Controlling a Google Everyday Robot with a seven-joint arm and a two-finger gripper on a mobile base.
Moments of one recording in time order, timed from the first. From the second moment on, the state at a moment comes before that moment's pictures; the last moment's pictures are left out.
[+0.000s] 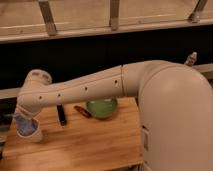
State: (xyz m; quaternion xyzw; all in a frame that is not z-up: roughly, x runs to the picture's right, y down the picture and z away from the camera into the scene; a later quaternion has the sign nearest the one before) arm -0.346 0.113 0.647 -0.29 -0.19 0.27 0.90
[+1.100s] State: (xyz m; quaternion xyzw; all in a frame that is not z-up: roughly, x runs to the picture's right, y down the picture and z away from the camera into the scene) arm -0.340 0.139 0.666 -0.30 -0.22 0.26 0.89
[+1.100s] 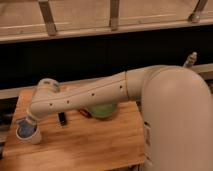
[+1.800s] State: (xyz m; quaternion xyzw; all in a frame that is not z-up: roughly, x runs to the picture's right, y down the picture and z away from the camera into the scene) arm -0.340 0.140 0.667 -0.30 -0.22 0.26 0.89
